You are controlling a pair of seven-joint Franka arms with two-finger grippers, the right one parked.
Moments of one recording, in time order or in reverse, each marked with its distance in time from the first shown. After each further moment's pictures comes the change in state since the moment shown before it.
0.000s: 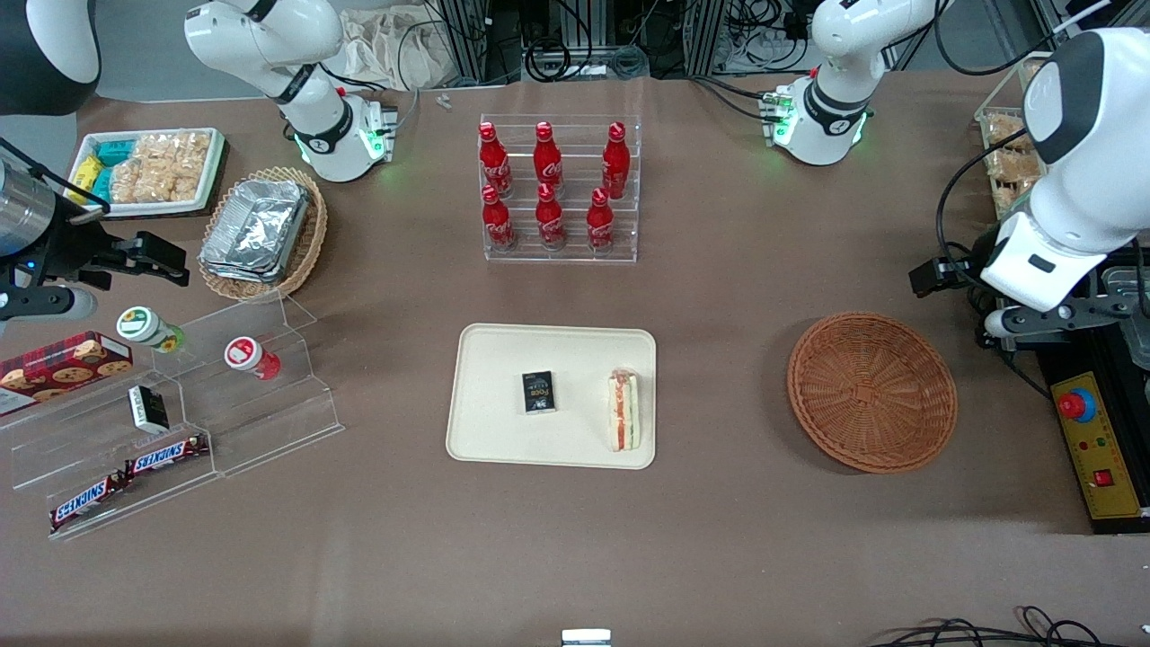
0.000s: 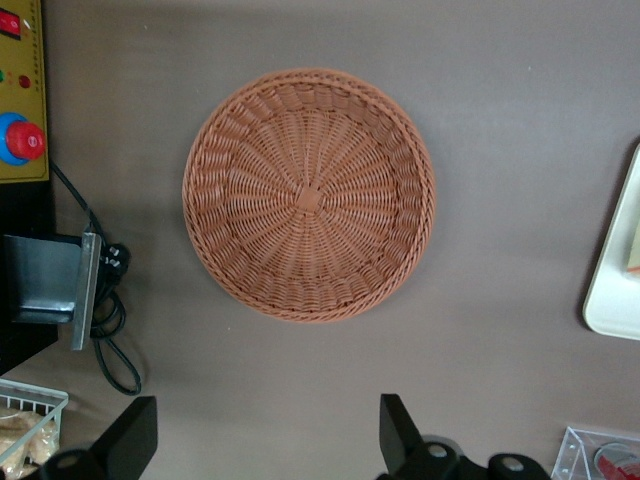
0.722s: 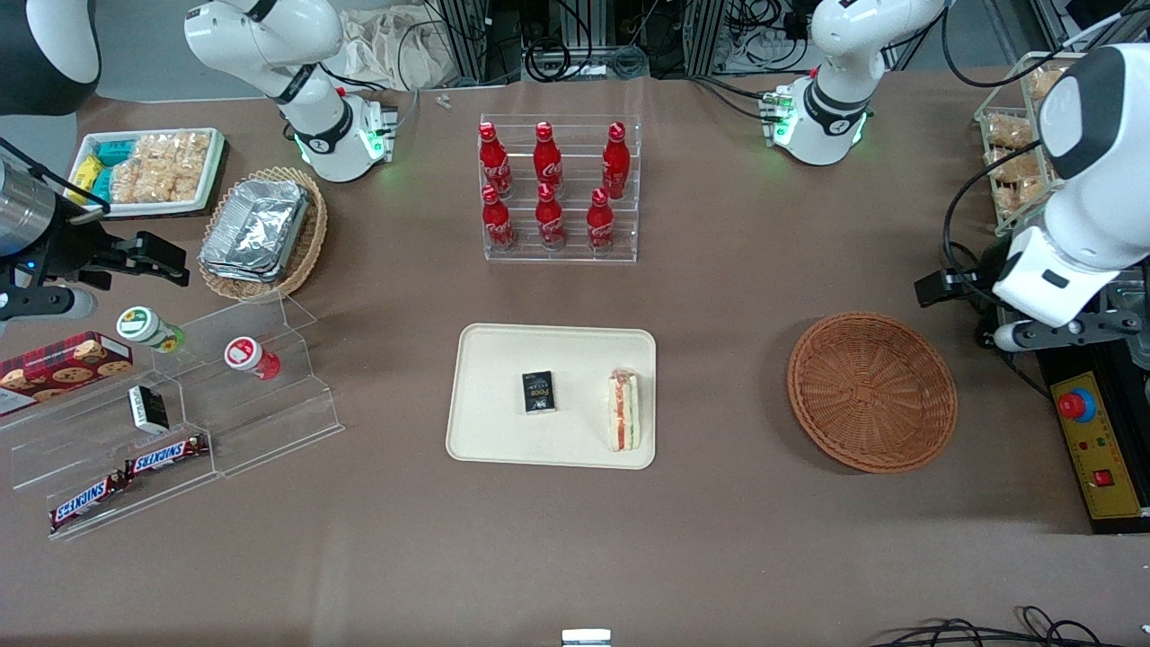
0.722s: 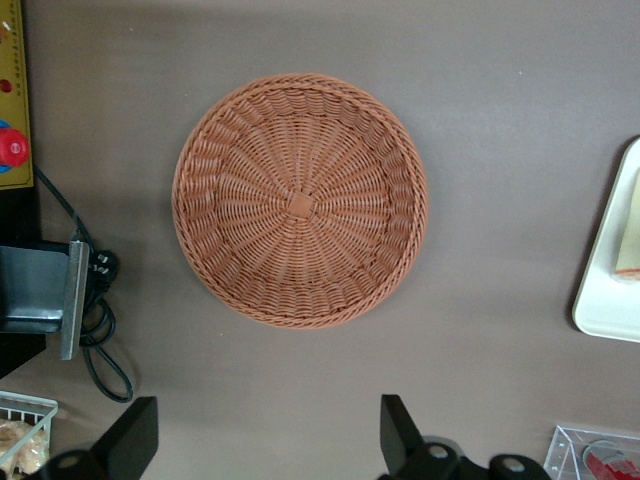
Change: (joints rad) arm -0.190 0.042 0.184 0.034 -0.006 -0.012 0.005
